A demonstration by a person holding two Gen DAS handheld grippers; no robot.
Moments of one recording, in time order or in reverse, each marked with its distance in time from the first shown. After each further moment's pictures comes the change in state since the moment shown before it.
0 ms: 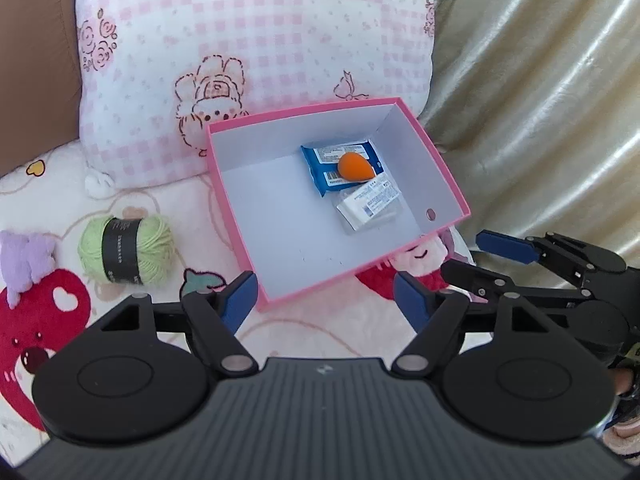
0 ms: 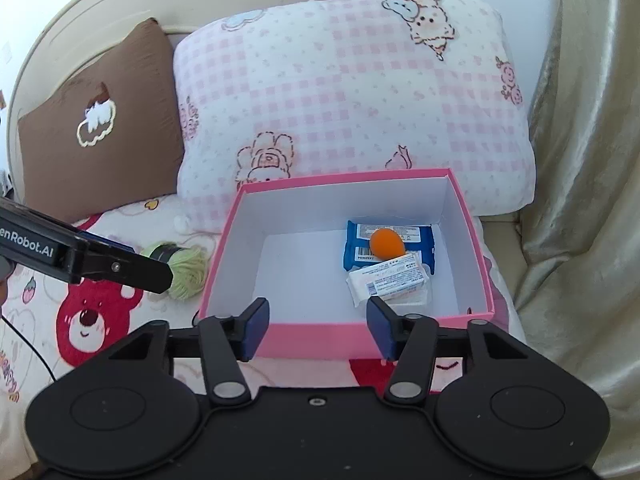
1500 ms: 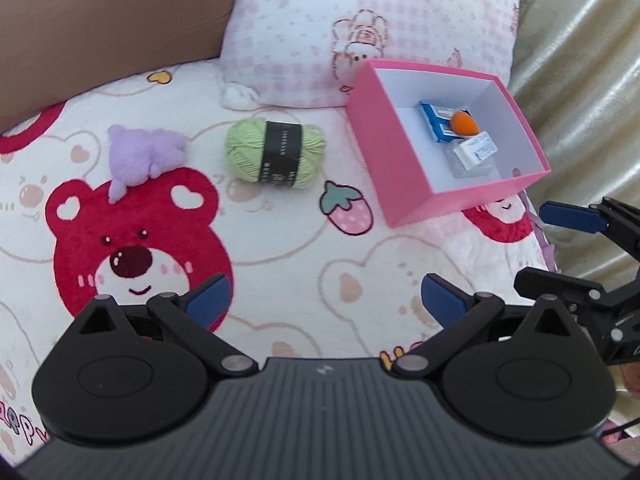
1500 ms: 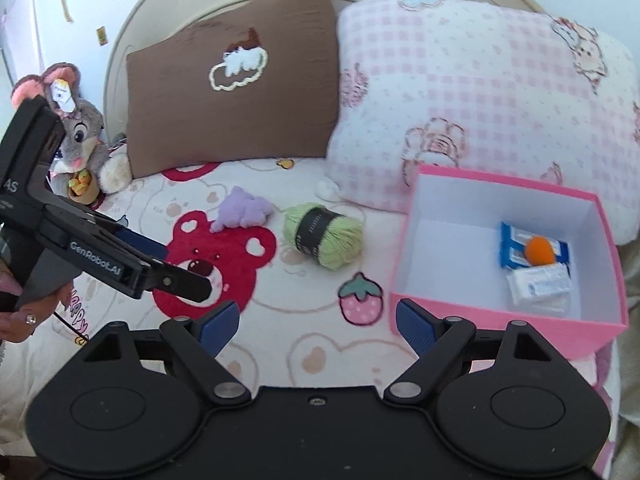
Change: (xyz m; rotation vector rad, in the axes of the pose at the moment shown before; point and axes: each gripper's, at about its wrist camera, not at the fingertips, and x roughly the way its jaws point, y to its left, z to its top) left arm -0.058 0.133 -0.099 -0.127 0.014 0.107; right arm -0.004 0.138 -0.026 -0.185 0.042 0.218
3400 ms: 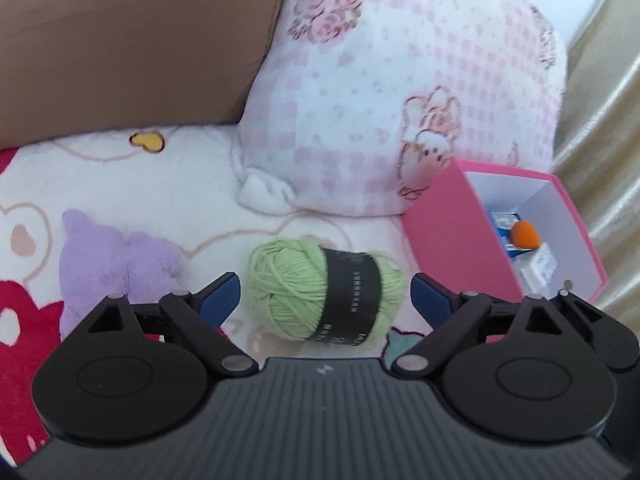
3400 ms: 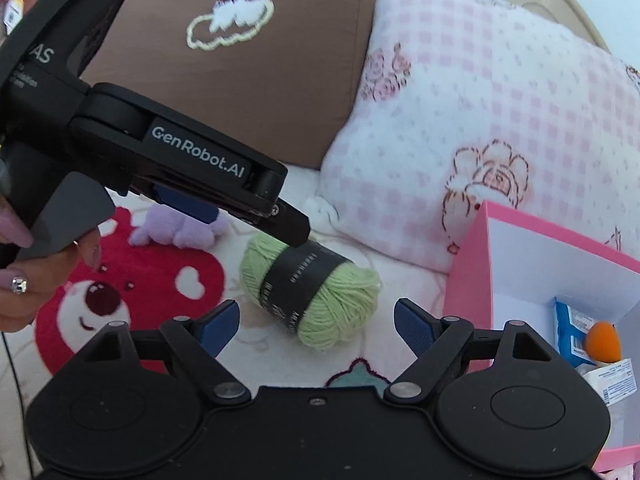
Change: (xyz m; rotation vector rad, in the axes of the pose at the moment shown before) left arm 0.124 0.080 0.082 -0.069 -0.234 -0.077; right arm 0.178 0.025 0.021 -0.169 -0.076 -0.177
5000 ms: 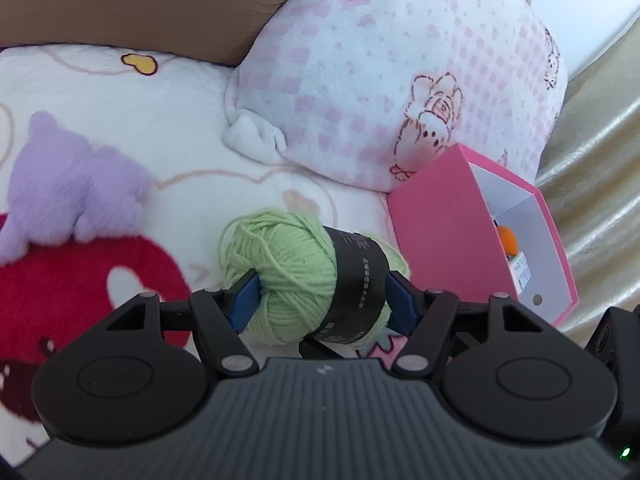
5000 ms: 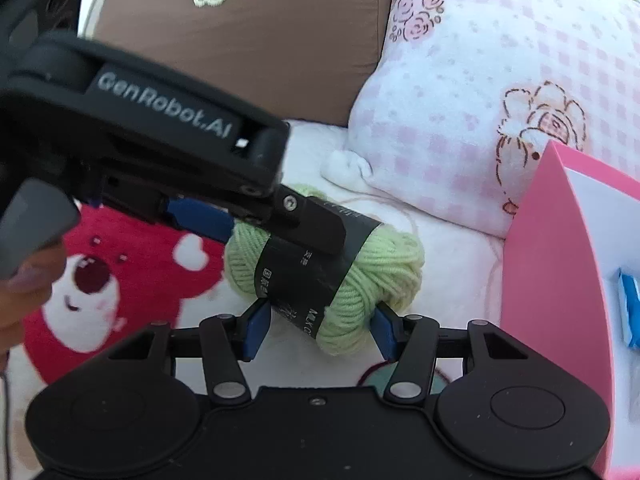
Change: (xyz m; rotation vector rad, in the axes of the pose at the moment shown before) left arm 0.018 0.019 -0.038 -0.158 0.017 -0.136; right arm 0.051 -0.001 -0.026 0.033 0.036 0.109
